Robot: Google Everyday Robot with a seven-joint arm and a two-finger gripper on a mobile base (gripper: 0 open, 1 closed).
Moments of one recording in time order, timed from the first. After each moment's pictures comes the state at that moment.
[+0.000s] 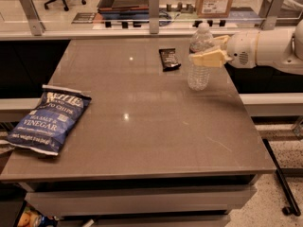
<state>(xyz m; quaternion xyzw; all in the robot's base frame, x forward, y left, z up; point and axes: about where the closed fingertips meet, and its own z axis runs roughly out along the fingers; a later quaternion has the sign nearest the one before) 0.652 -0.148 0.923 -0.42 0.69 0.26 0.52</state>
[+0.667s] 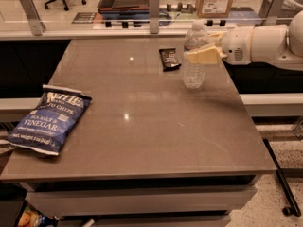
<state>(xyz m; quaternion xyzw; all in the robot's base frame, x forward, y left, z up) 0.652 -0.134 0.932 -0.43 0.69 0.26 0.52</state>
